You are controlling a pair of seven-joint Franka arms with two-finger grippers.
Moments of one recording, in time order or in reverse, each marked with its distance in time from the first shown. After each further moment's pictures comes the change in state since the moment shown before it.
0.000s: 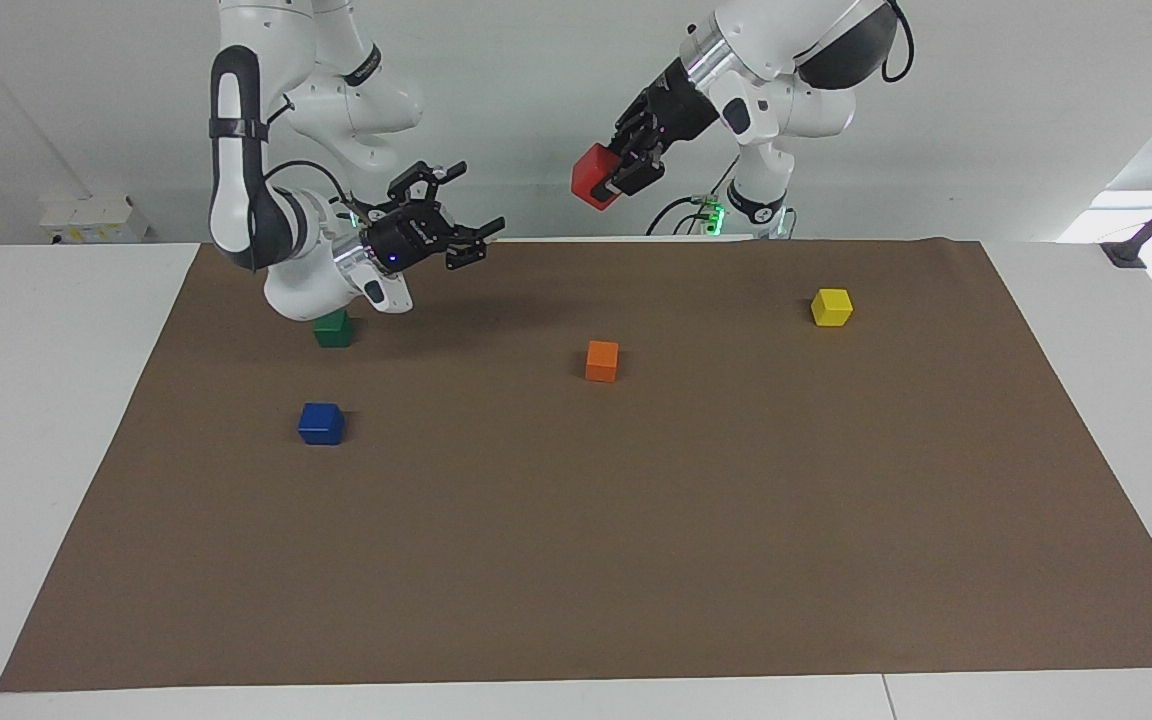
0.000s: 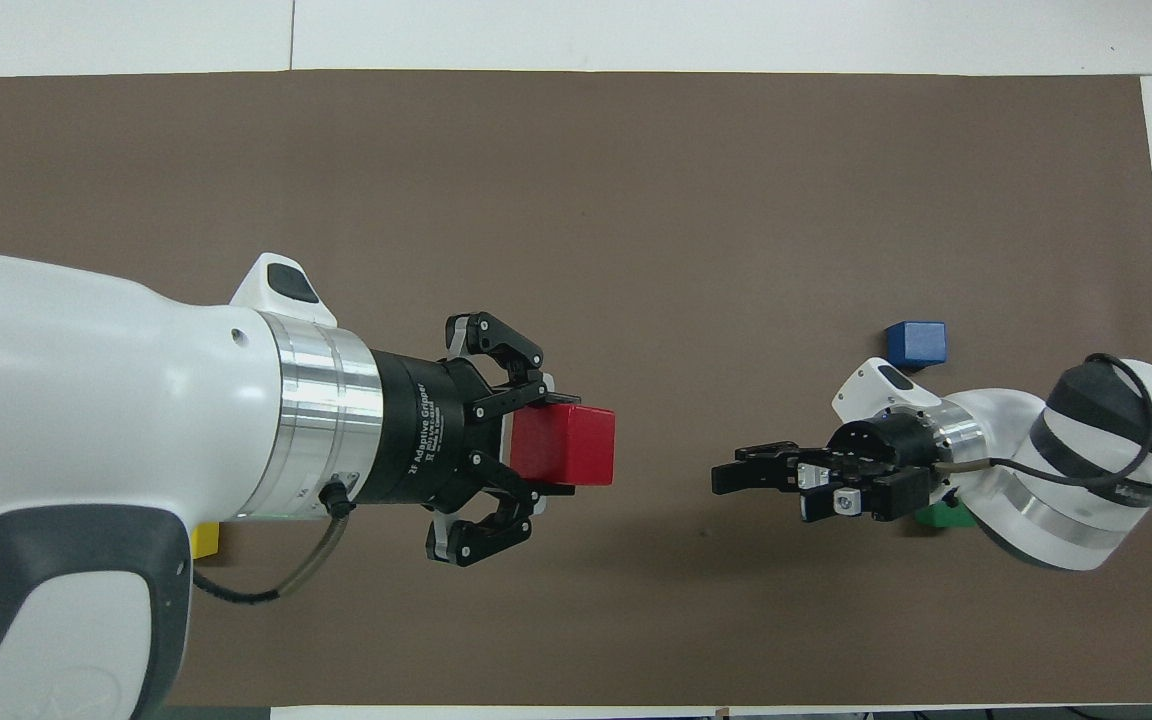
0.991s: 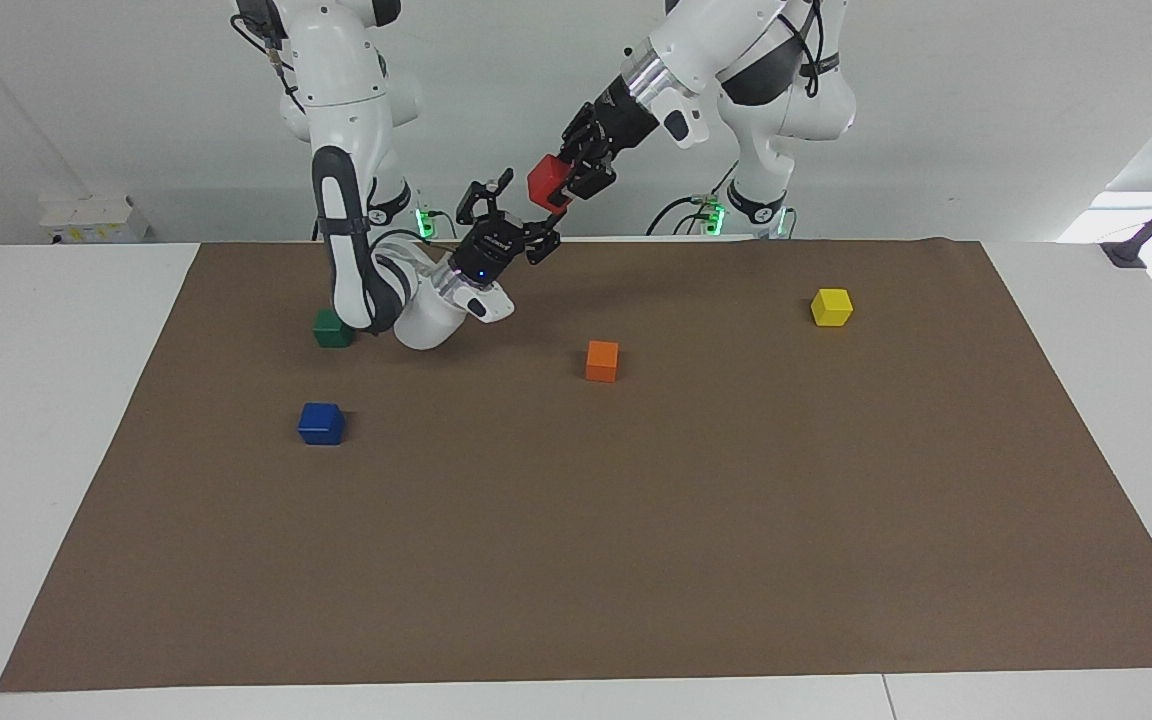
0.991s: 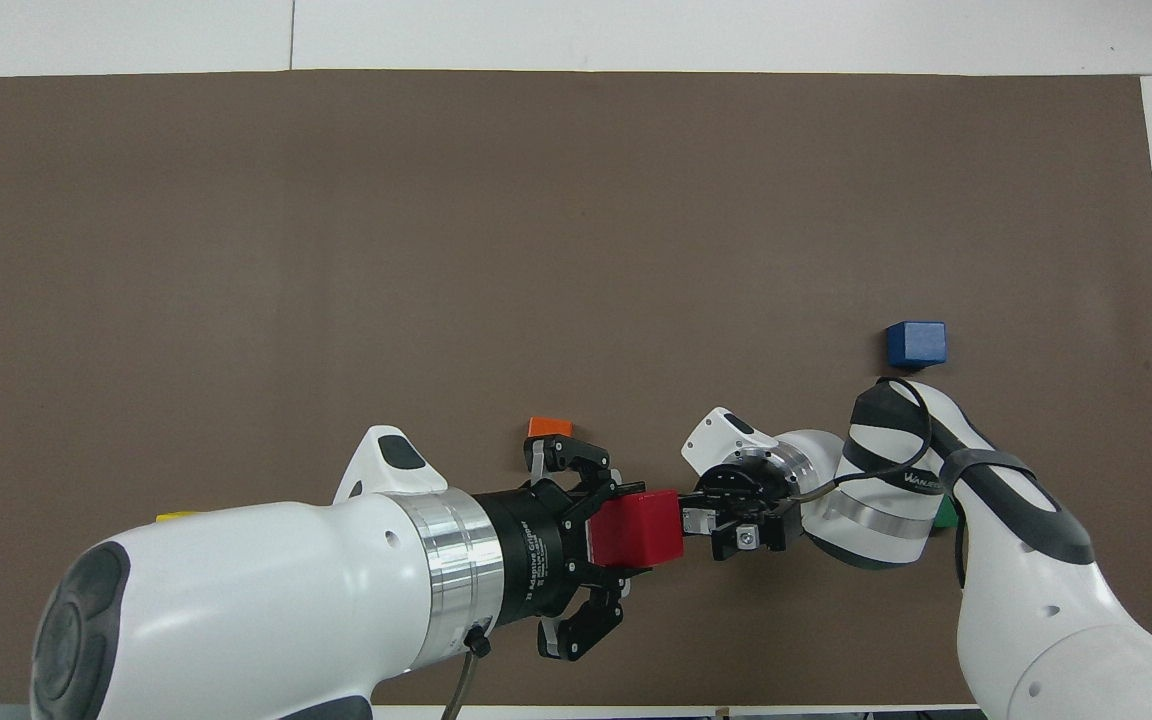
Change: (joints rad) left arm -0.151 -0.173 -0.016 -0.353 -0.076 0.305 -0.058; right arm 0.242 0.230 0.024 0.010 0.278 -0.270 -0.099
